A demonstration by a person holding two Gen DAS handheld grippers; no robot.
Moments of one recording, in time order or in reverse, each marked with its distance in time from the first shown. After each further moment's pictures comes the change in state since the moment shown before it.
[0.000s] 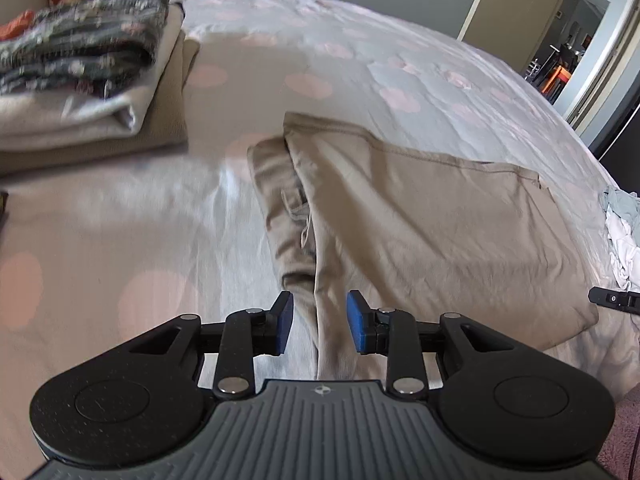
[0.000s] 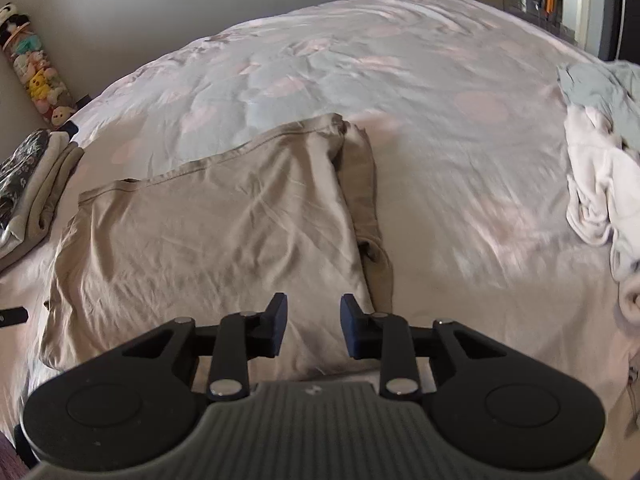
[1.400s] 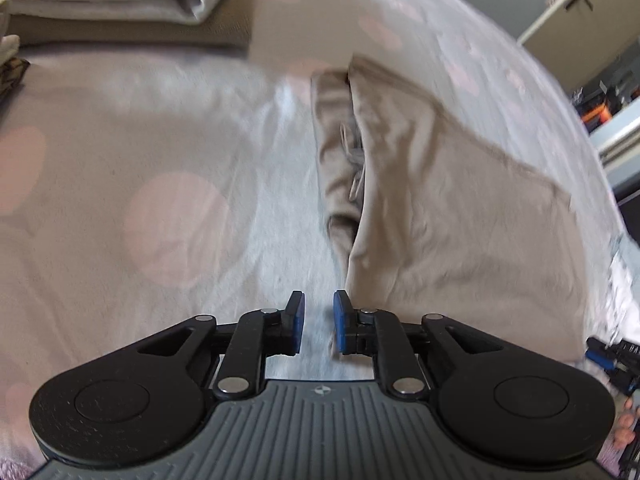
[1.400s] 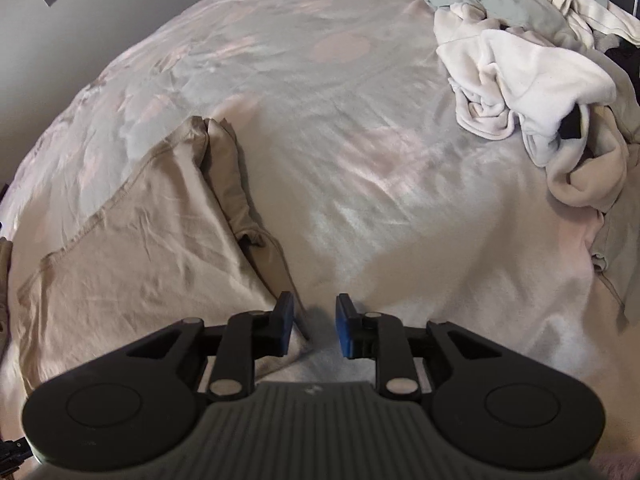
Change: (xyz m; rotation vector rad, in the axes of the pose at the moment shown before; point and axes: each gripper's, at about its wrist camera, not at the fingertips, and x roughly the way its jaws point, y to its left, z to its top) left arm 0.013 0.036 -0.016 -0.269 0.068 -0.026; right arm 0.001 -0.045 -0.007 0.316 0.017 -0.140
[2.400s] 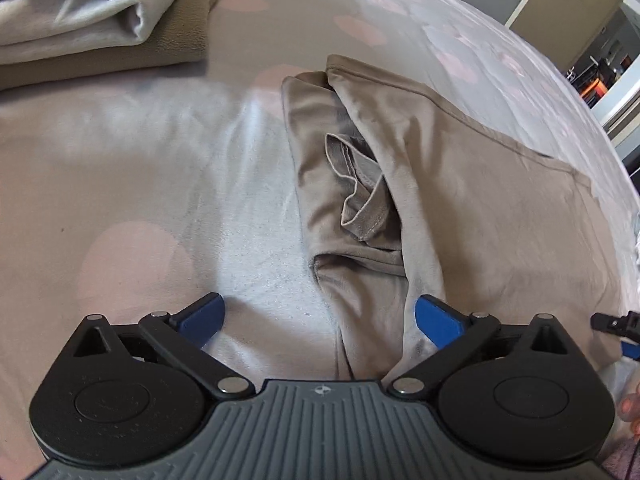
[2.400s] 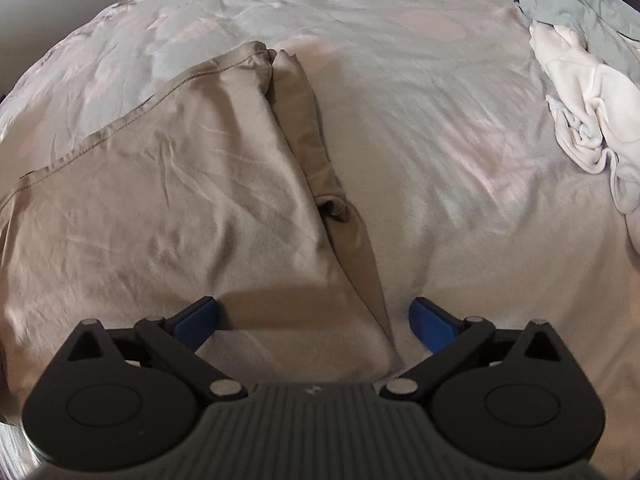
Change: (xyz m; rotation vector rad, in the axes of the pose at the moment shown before) left arm 0.046 -0.018 0.008 0.167 -0.011 0.083; right arm 0.054 0.062 -0.011 -0.214 0.082 -0.089
